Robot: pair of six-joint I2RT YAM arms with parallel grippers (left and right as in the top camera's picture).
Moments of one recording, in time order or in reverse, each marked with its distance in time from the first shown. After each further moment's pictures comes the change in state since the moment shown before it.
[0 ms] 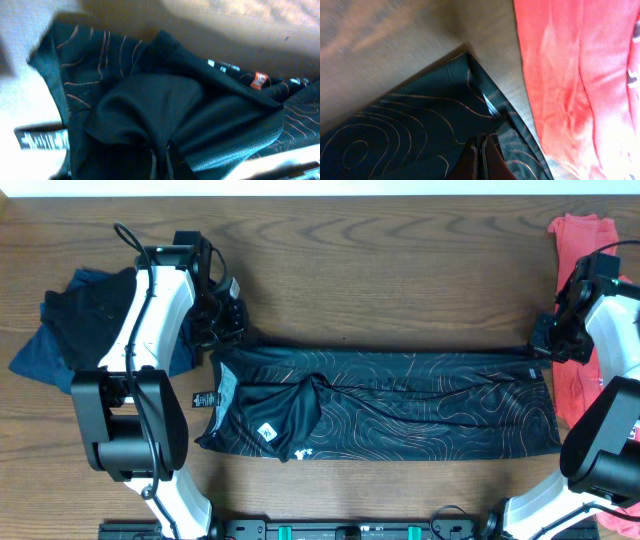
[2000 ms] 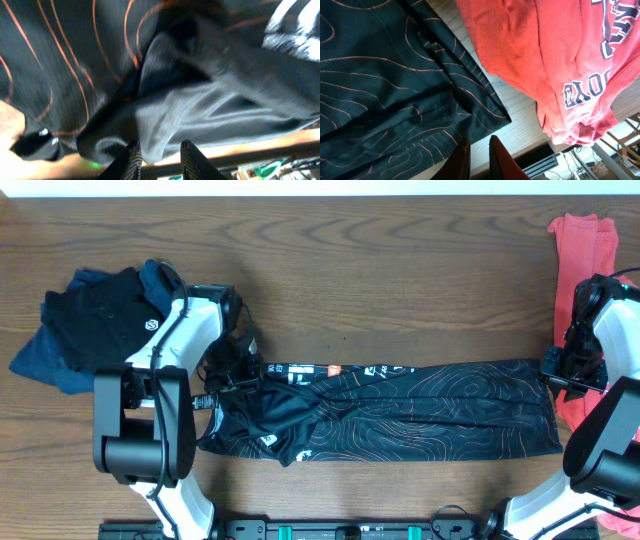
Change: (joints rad) left arm -0.092 -0.025 -0.294 0.002 -0.053 -0.021; right arm -0.040 0.000 -0.013 -0.281 0.167 0.043
